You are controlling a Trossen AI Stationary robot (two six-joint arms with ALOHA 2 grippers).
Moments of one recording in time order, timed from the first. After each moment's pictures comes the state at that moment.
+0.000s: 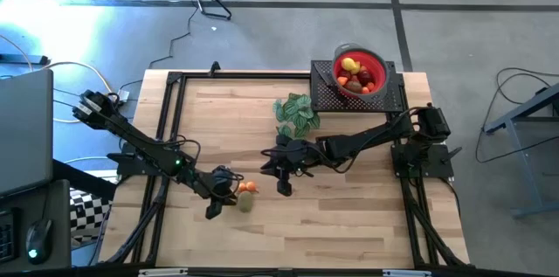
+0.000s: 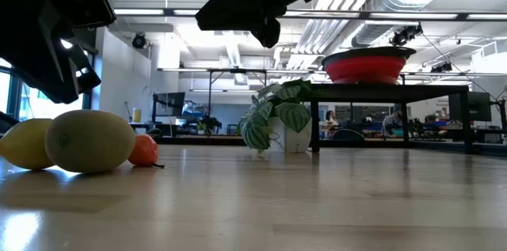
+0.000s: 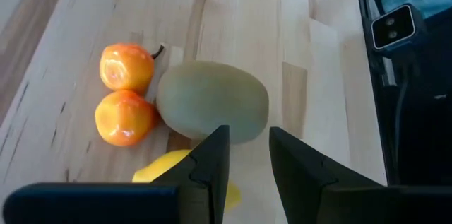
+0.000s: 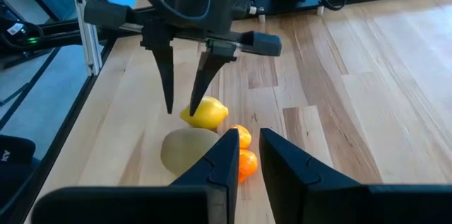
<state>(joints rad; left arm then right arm) -0.54 1.23 0.48 0.08 -0.11 -0.74 0.16 1.81 1.22 0.12 0.02 0.24</state>
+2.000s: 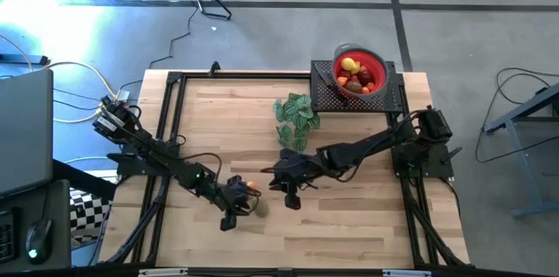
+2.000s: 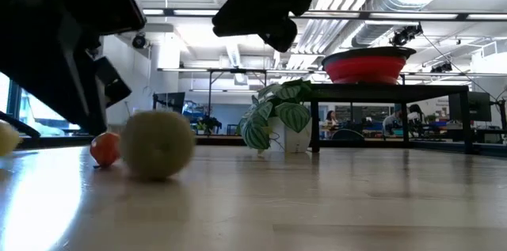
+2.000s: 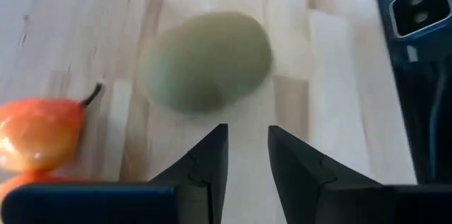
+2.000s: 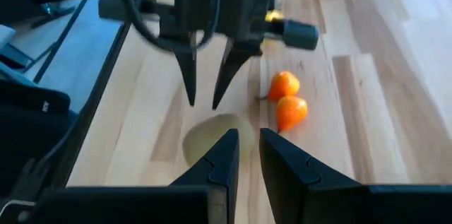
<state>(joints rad) -0.54 1.55 0.66 0.16 -0.09 -0.64 0.23 1.81 1.22 -0.01 -0.03 0.29</state>
